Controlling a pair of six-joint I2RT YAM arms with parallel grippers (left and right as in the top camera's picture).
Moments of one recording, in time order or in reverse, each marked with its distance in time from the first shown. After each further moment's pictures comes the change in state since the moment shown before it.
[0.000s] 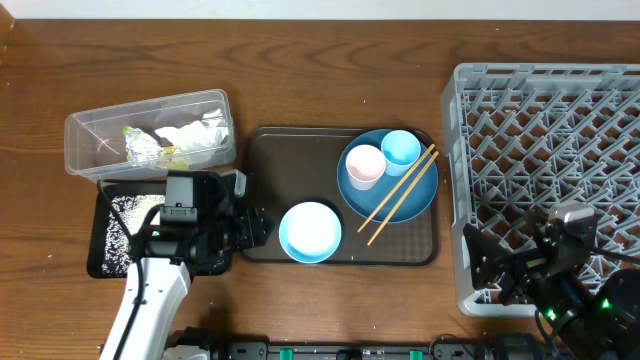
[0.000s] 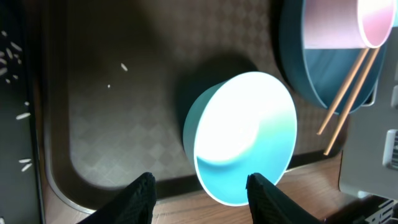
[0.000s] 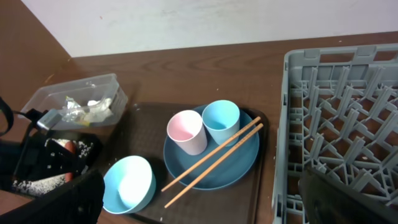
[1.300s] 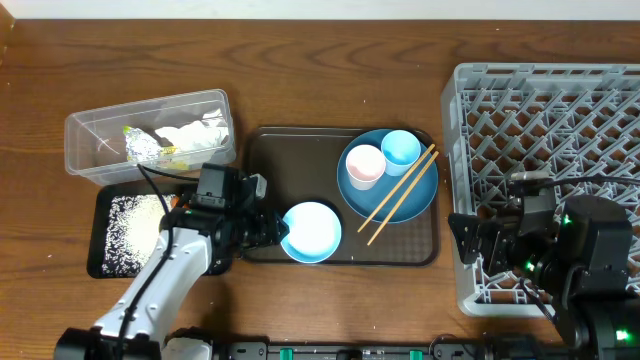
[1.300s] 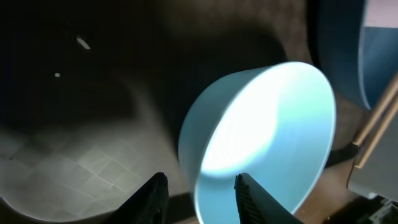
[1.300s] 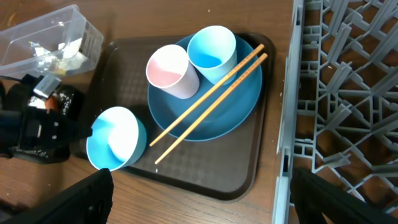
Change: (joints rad) left arm -0.103 0.231 -0.029 0.151 0.003 -0.092; right arm 0.000 0.275 0.000 -0.097 -0.026 -0.028
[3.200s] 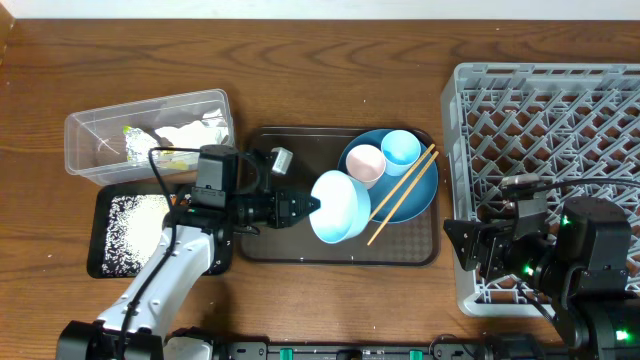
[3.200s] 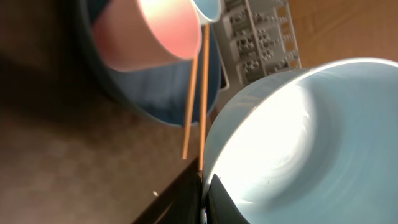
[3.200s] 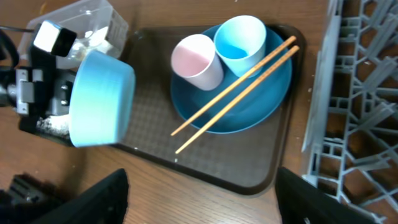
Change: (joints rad) left arm -0.022 0.016 0.002 0.385 0.508 0.032; right arm 0.003 0.000 0.000 -0.020 -0.105 -0.019
